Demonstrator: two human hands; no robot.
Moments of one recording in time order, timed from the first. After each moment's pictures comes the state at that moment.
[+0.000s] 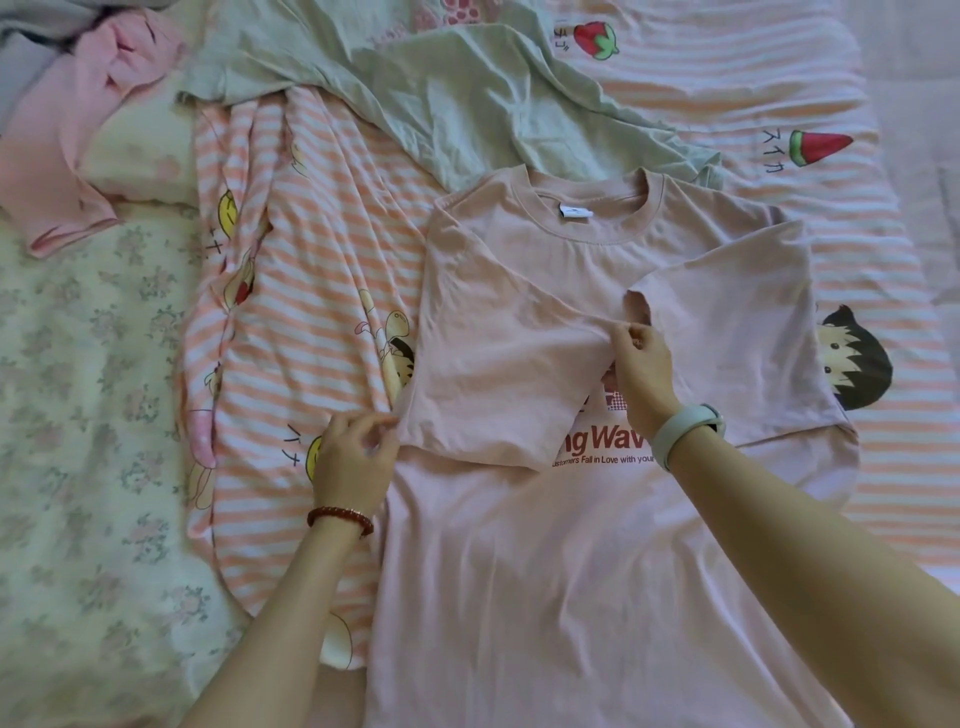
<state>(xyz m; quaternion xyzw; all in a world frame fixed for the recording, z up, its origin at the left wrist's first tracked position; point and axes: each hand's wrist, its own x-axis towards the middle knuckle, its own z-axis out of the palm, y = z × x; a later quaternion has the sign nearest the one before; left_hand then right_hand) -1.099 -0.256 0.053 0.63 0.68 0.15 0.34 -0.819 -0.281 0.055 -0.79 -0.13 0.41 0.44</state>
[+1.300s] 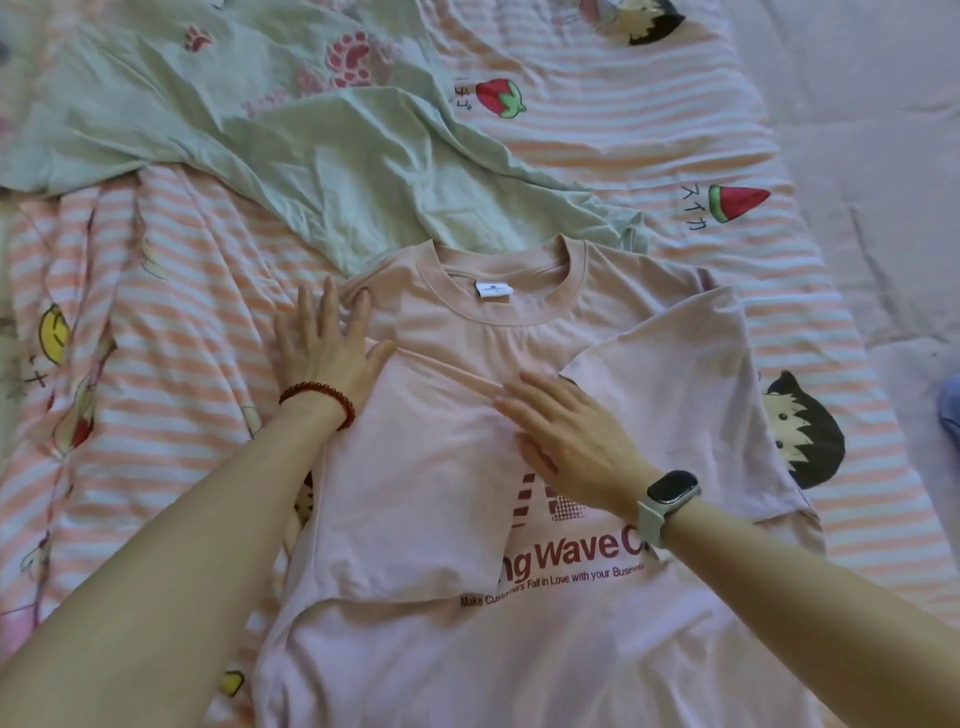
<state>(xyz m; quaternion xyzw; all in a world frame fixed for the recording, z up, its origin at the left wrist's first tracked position) -0.958 -0.071 0.021 0.83 0.53 -0.12 0.10 -0.764 -0.261 0.042 -0.66 -0.74 0.13 0.06</state>
